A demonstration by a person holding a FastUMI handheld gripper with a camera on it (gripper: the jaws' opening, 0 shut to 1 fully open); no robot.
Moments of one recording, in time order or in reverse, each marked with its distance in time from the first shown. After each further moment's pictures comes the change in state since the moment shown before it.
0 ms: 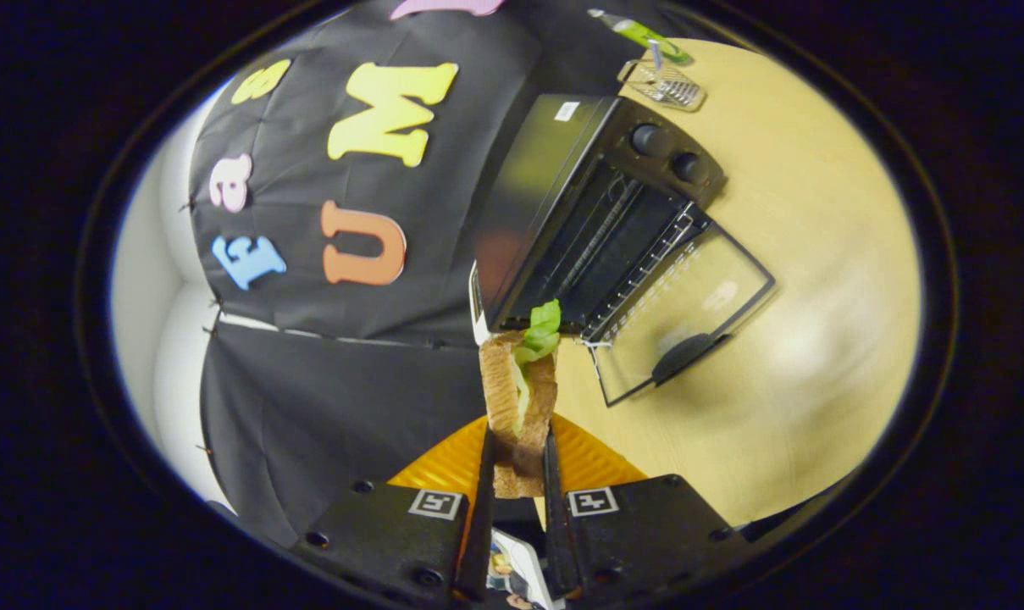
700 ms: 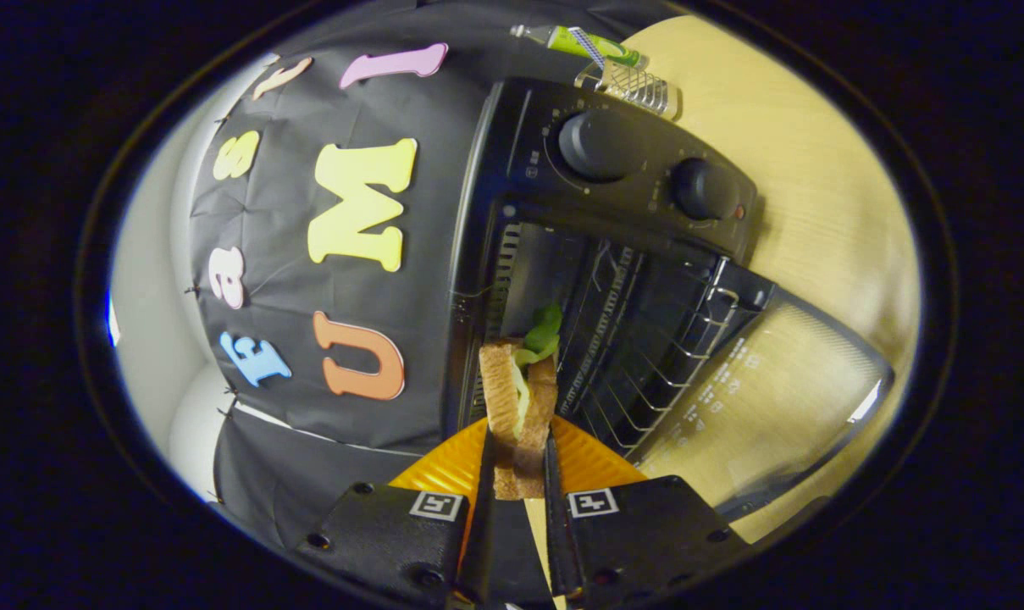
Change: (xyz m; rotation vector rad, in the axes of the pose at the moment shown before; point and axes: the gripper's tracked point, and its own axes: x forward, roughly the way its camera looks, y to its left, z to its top) arm 0.135 -0.049 0.101 0.071 -0.334 0.151
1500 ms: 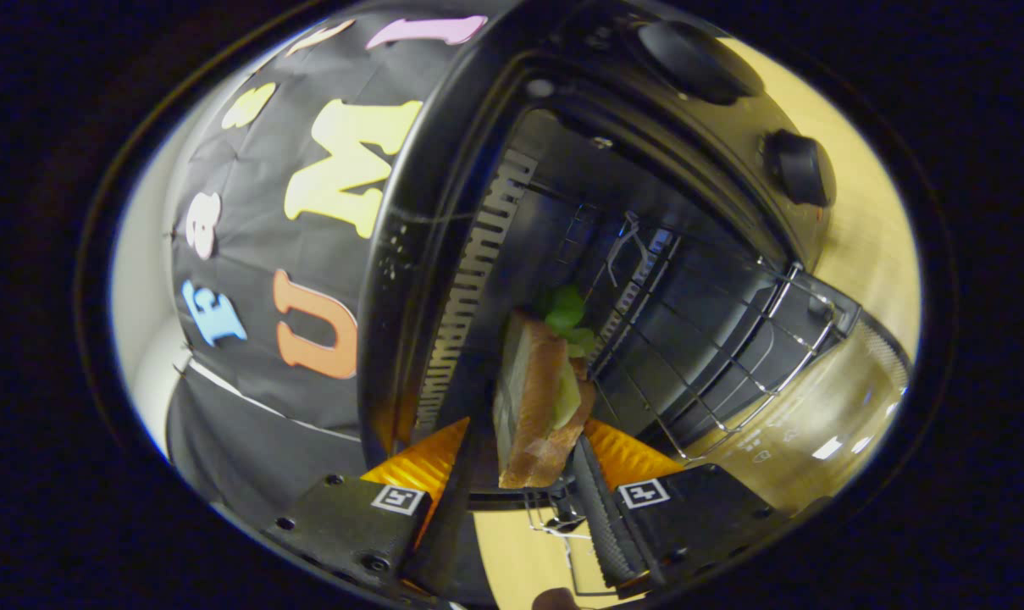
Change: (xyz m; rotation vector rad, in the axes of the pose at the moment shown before) arm 0.050 -0.021 -0.010 -0.223 0.063 -0.147
